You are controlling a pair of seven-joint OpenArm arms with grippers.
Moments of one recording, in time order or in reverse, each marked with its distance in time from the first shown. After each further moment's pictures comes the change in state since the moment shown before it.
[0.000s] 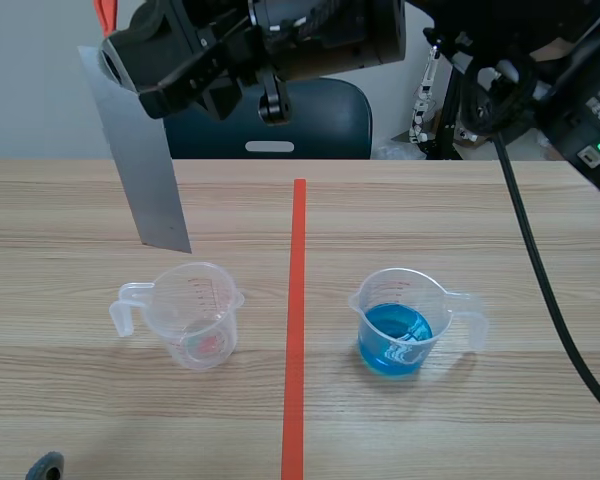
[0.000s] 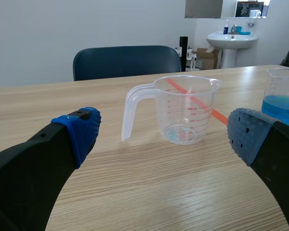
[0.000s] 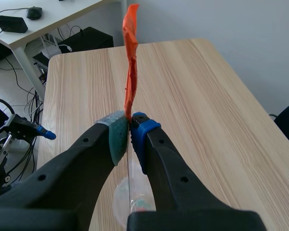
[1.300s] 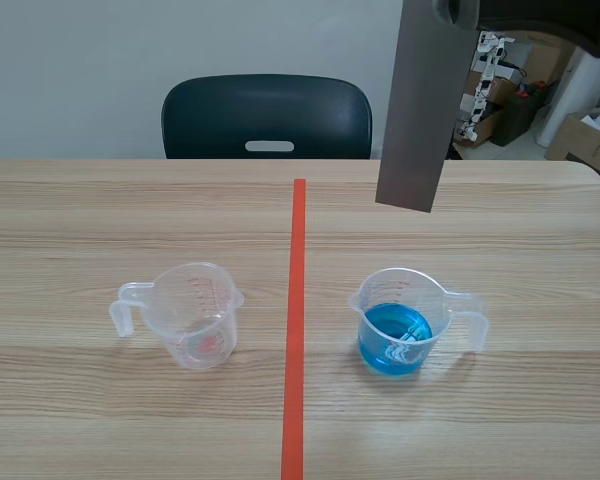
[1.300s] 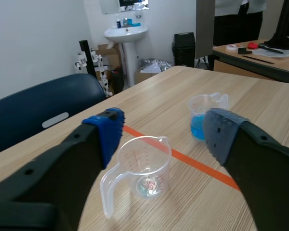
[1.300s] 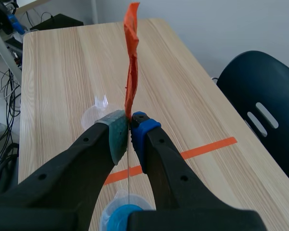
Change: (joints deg) left arm 27.3 -49.9 0.0 43.7 -26.2 0.0 15.0; right arm -2.4 49.9 5.9 0.0 18.8 16.9 29.0
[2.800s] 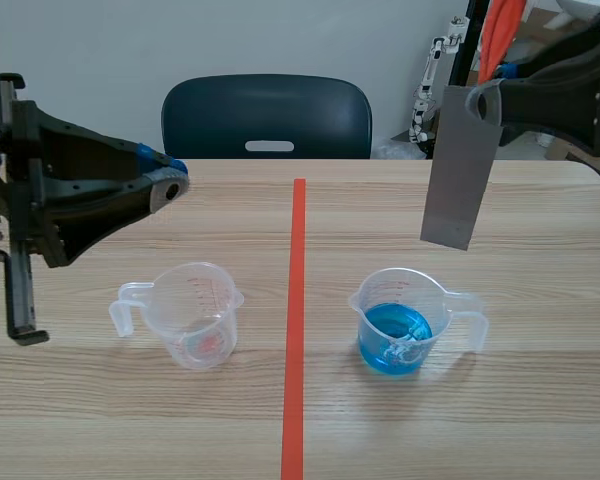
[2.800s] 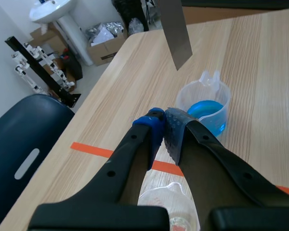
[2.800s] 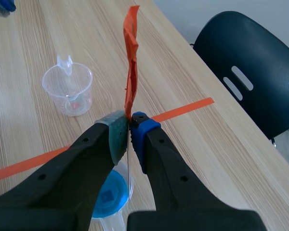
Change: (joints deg) left arm -54.4 8.1 25.2 14.6 4.3 -13.4 52.2; right arm -12.9 -4.2 6.4 -8.2 -19.1 -0.2 8.9
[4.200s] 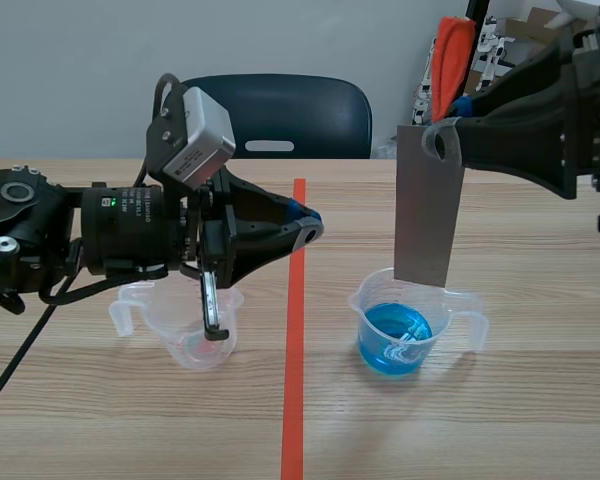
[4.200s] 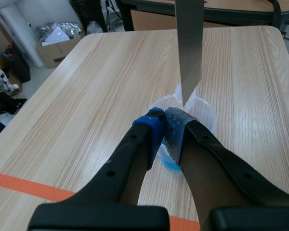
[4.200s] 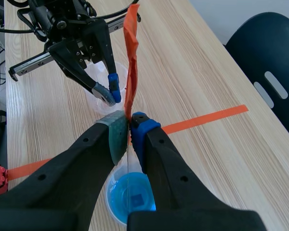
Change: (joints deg) left arm -22.9 22.4 21.9 -23.8 1.8 -7.7 1.8; right arm -11.0 -4.7 10.1 11.7 0.0 0.0 -11.0
